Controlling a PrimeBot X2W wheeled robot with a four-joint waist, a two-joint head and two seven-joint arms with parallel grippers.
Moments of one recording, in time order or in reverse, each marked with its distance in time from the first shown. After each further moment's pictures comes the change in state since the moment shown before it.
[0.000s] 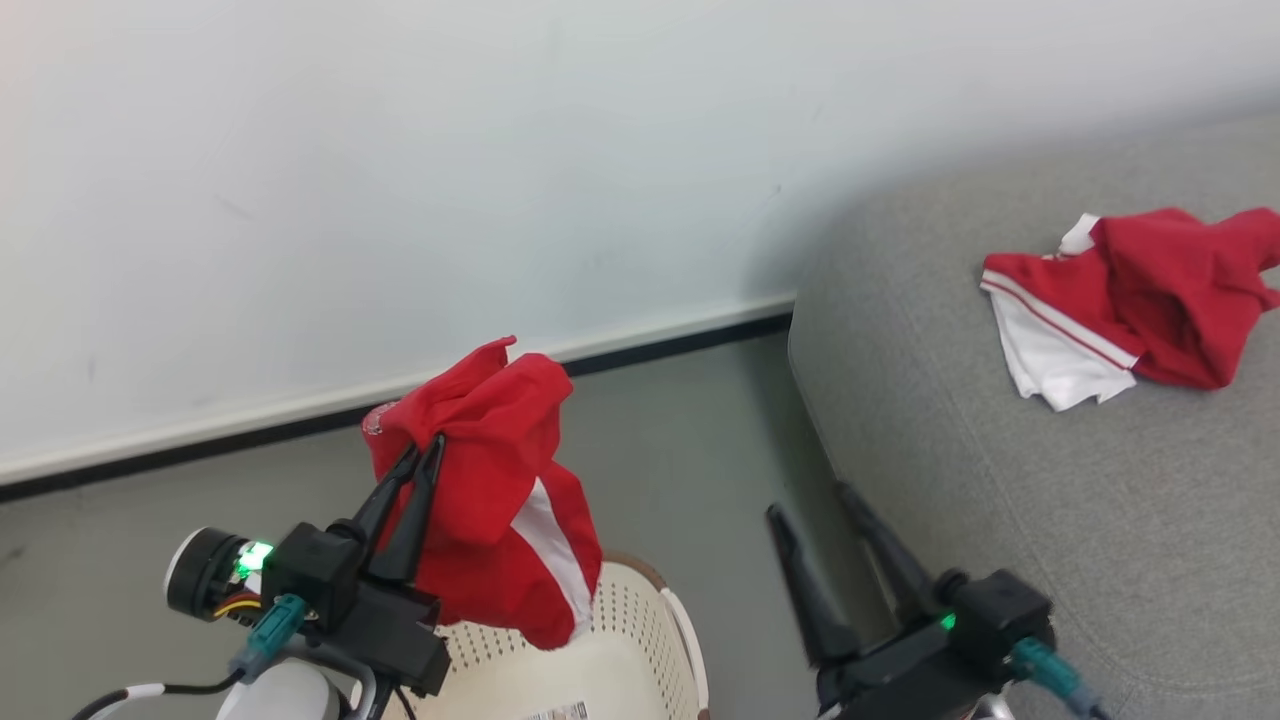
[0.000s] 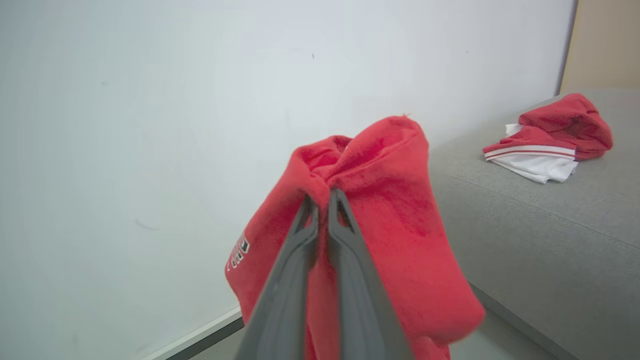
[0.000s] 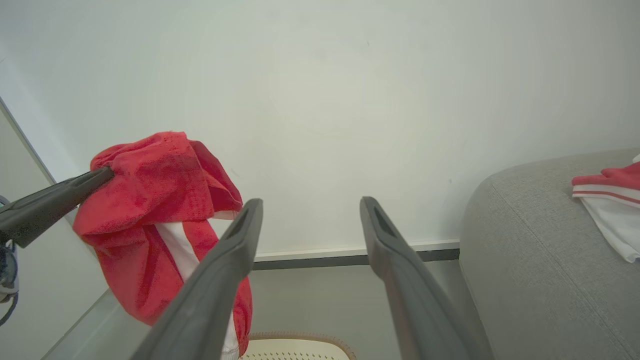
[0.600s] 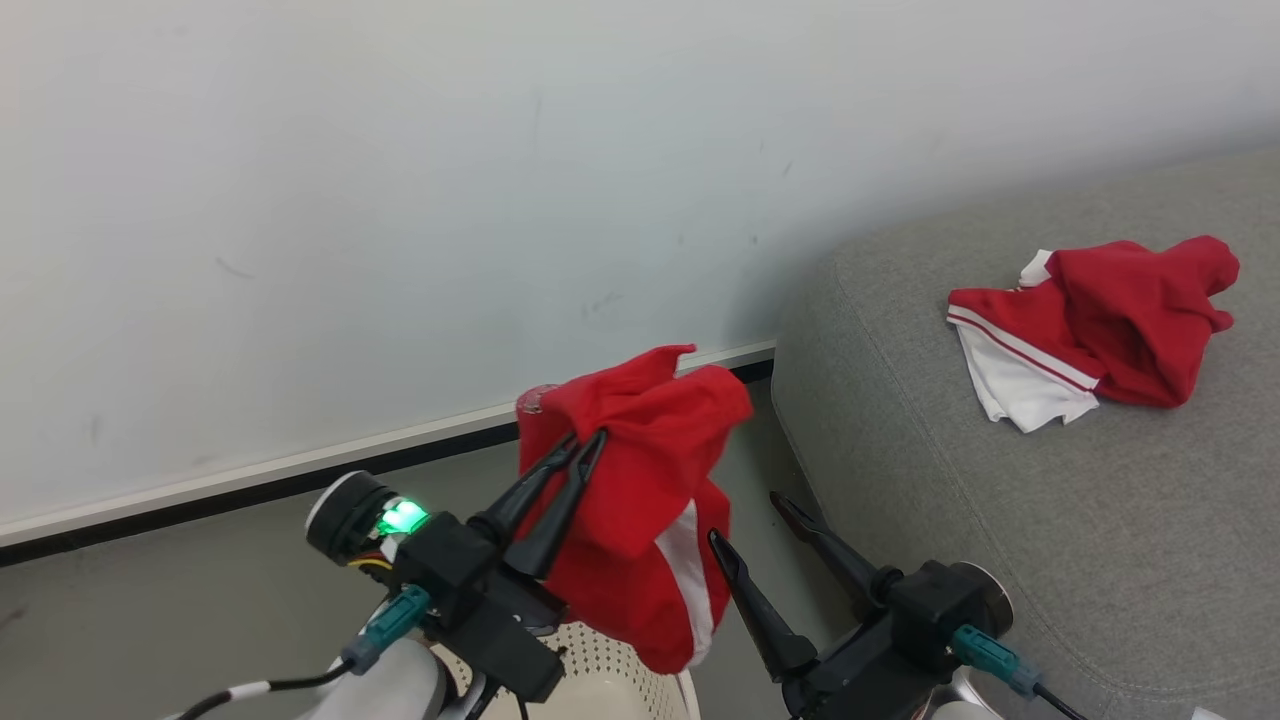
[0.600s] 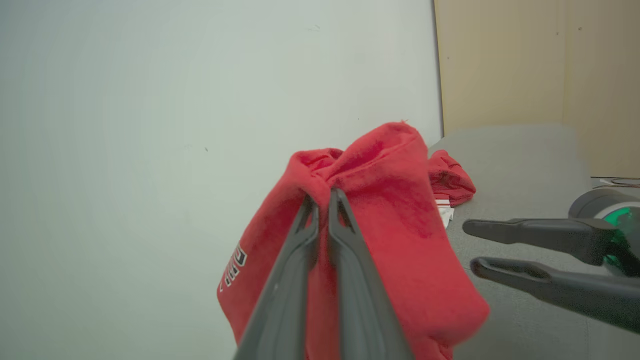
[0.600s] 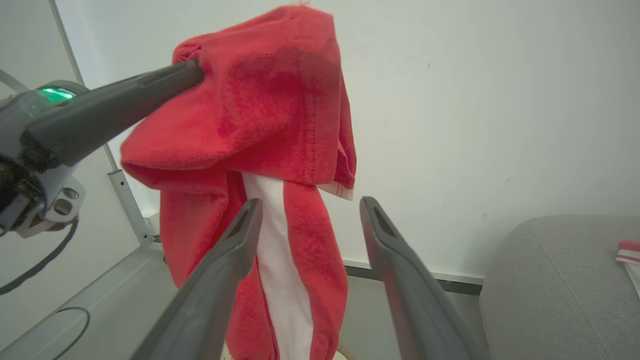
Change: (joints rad) left arm -0.057 -0.107 -0.079 -0.057 0.084 -0.149 0.000; right arm -0.098 -0.086 0.207 0.066 0.024 0.000 0.000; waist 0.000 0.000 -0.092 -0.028
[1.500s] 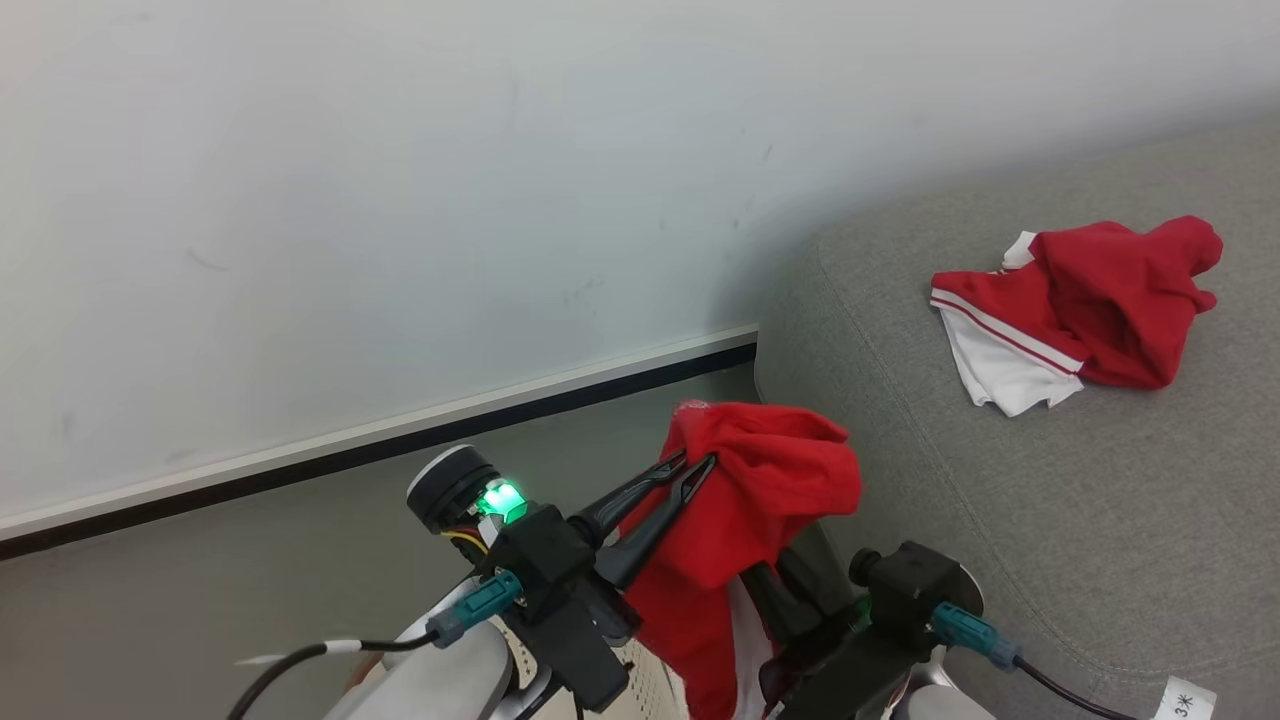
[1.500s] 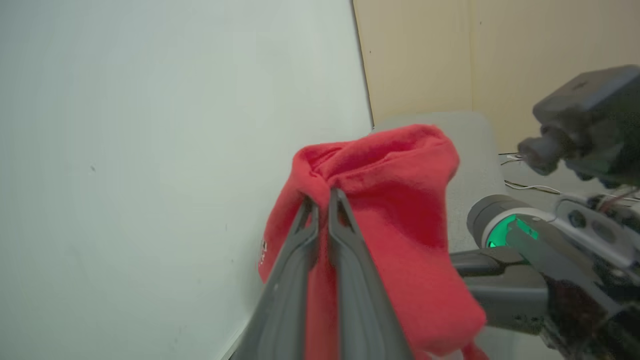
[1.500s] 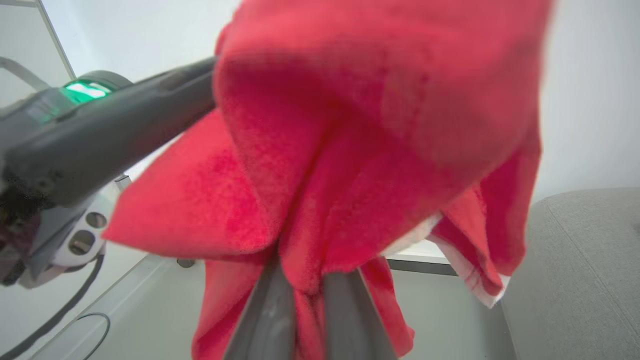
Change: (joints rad) left arm -0.113 -0.030 -0.170 0.056 -0.017 -0.082 0.000; right arm -0.055 0.016 0.057 0.058 0.090 0.000 0.000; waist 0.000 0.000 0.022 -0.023
